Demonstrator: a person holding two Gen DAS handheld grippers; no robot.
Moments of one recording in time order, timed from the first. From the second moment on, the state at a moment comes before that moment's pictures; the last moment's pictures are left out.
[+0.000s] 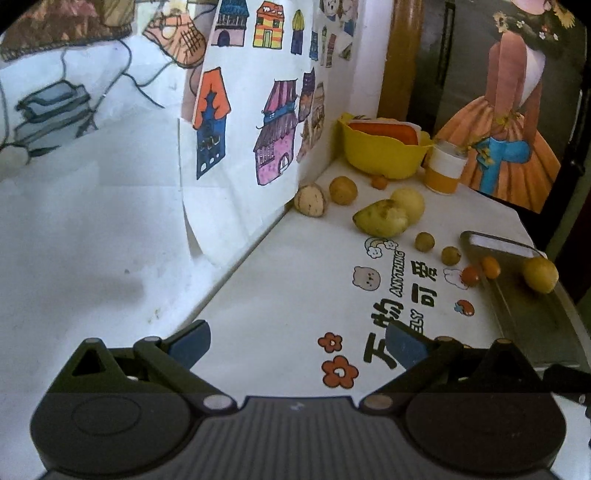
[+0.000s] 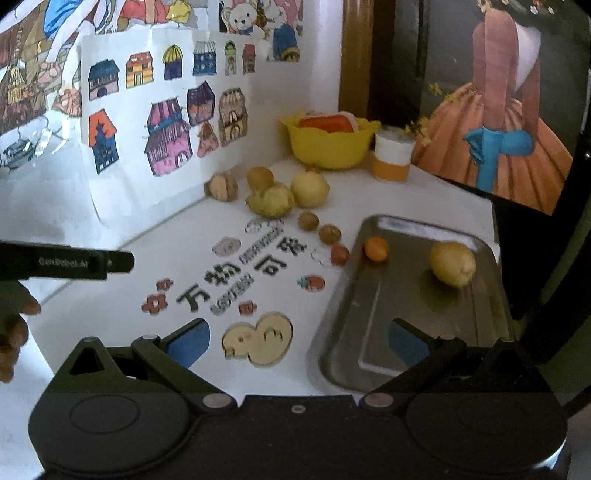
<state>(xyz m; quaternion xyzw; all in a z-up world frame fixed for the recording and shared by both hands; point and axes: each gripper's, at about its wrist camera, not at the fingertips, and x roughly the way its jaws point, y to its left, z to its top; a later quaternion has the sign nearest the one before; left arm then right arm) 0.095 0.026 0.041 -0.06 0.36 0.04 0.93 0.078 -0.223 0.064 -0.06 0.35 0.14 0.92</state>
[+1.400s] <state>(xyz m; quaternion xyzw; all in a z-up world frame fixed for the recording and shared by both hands) 0.266 -0.077 -0.018 -0.14 0.39 -0.11 0.90 0.235 -0.227 -0.006 -0.24 0.35 0.22 0.88</state>
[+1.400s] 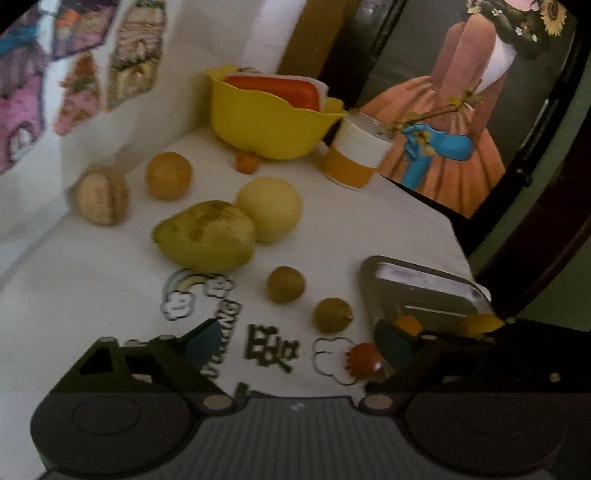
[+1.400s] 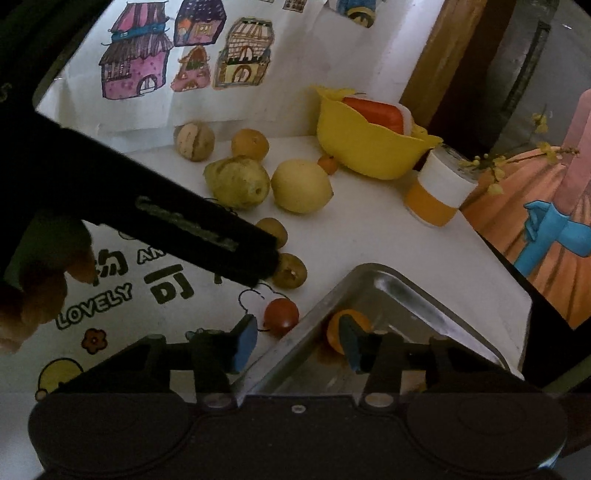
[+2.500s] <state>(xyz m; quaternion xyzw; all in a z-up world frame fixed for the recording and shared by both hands) 0.285 -0.090 -0.028 -0.16 0.41 -0.11 0.89 0.236 -0.207 -0.018 -0.30 0.33 0.24 0.86</state>
